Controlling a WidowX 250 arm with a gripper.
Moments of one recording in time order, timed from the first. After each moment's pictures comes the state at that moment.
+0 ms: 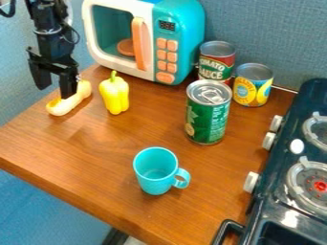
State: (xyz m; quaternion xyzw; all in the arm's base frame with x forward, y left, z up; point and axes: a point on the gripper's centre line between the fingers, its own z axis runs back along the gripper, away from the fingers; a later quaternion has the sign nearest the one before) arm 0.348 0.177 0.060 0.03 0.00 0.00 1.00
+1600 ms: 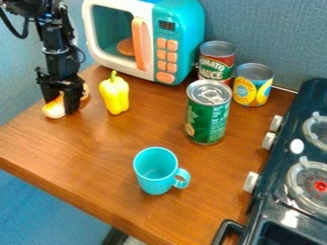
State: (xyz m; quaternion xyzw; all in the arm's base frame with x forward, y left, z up) arm 0.355 0.181 0.021 0.01 0.04 0.02 1.00
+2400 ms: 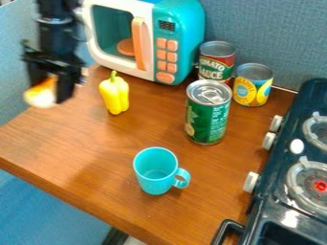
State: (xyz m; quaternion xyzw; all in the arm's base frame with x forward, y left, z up) arm 0.290 0.101 0.105 0.06 0.04 0.00 1.00
